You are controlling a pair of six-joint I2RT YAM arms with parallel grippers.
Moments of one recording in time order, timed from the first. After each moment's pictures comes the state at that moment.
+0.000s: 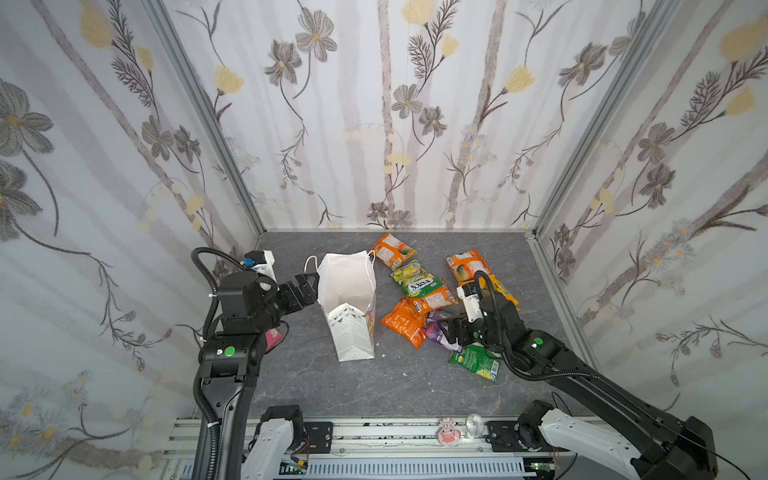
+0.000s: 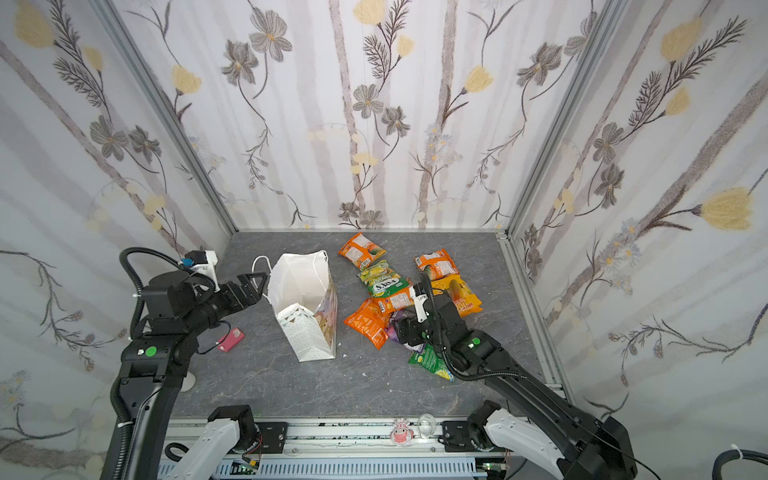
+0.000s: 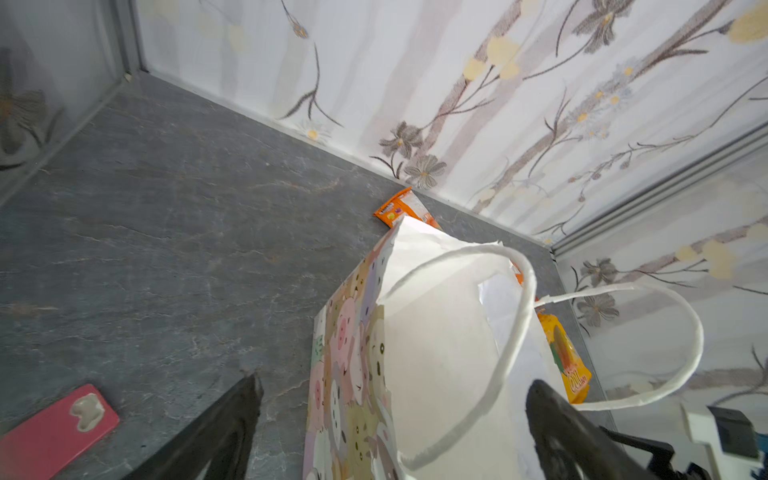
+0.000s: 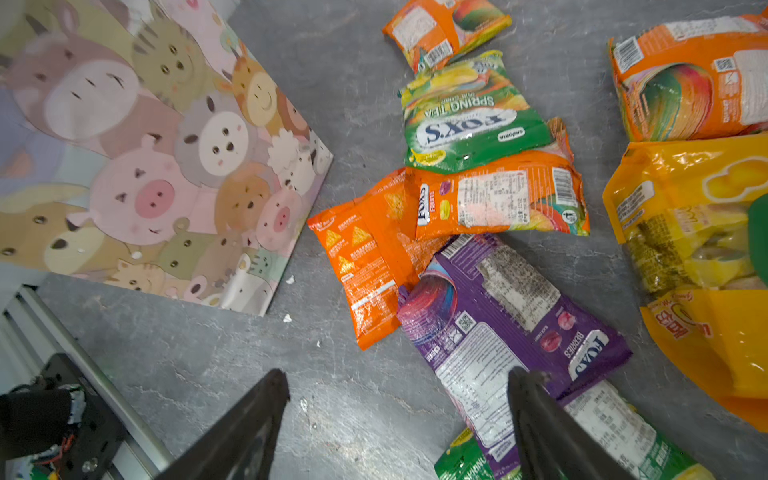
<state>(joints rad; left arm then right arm) 0.03 0.80 1.05 -0.70 0.36 -0.44 0.69 0.99 0.73 -0.41 -0.01 0.37</state>
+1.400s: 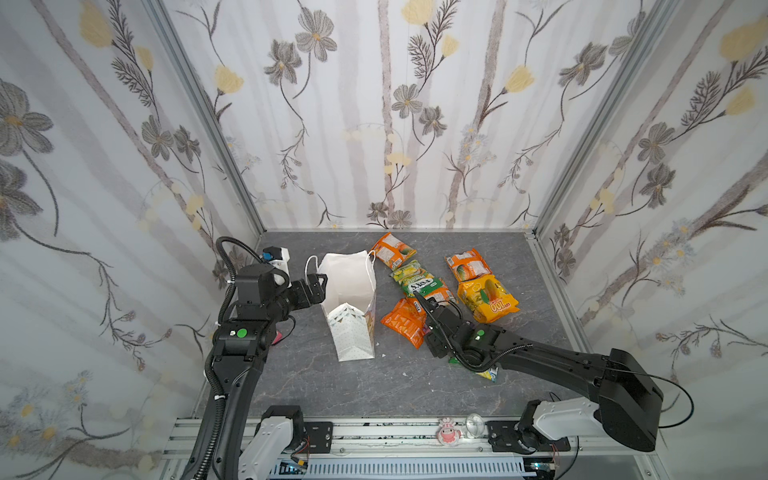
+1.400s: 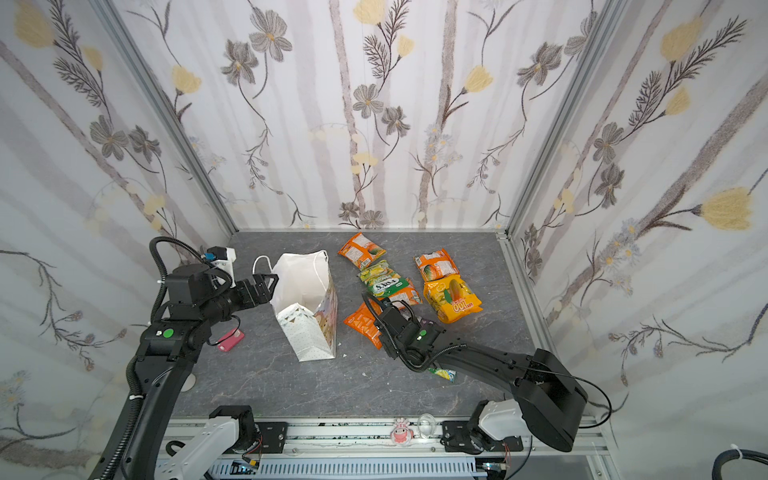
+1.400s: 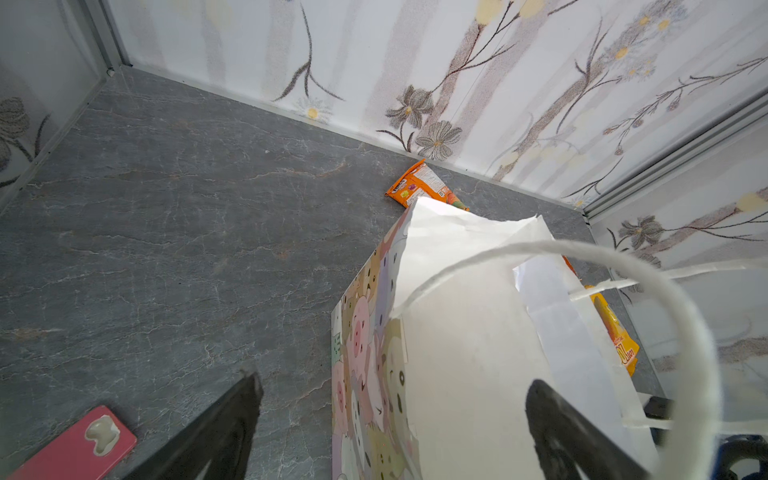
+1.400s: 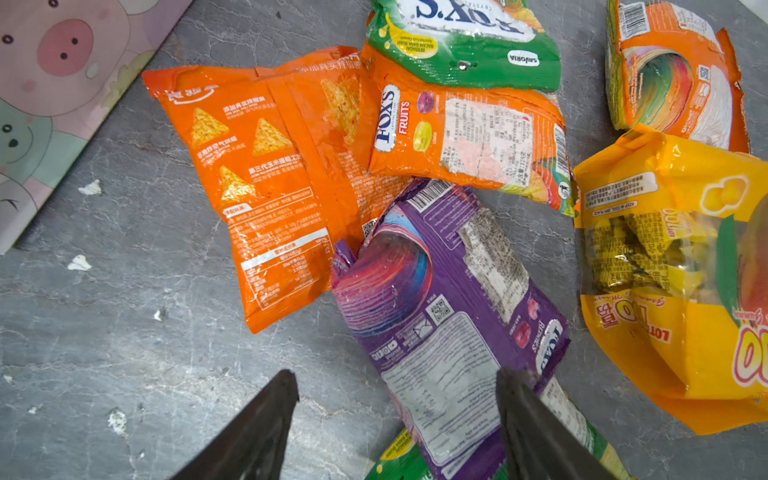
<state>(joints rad) -0.04 0.89 1.02 -0.65 0.28 -0.34 0.94 1.37 0.82 -0.47 0.41 0.26</state>
